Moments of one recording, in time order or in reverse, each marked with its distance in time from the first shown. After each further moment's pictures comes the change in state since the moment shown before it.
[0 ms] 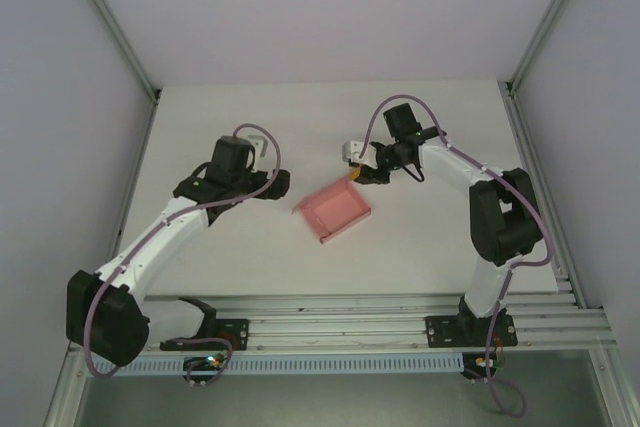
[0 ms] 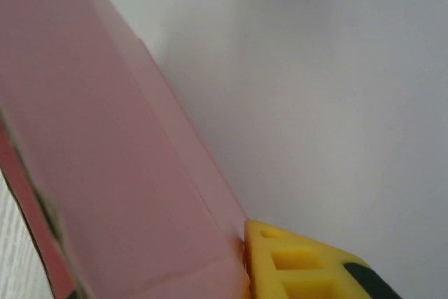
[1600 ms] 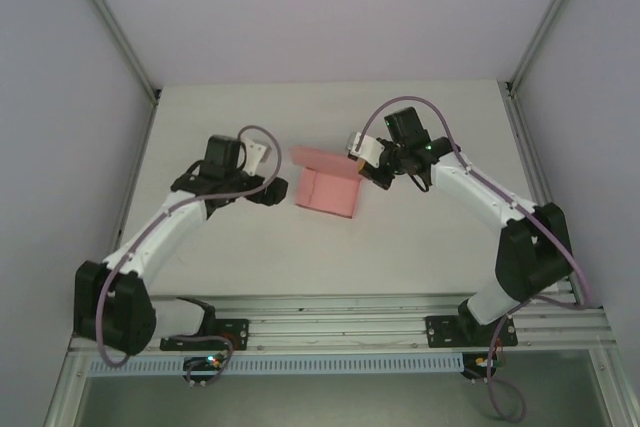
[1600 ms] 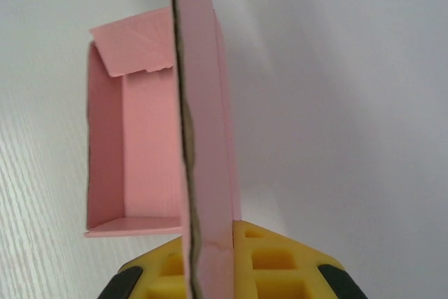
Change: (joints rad) left arm 0.101 0.029 -0.051 0.020 0.188 0.188; right arm 0.103 -0.280 -0.100 0.028 0.348 0.410
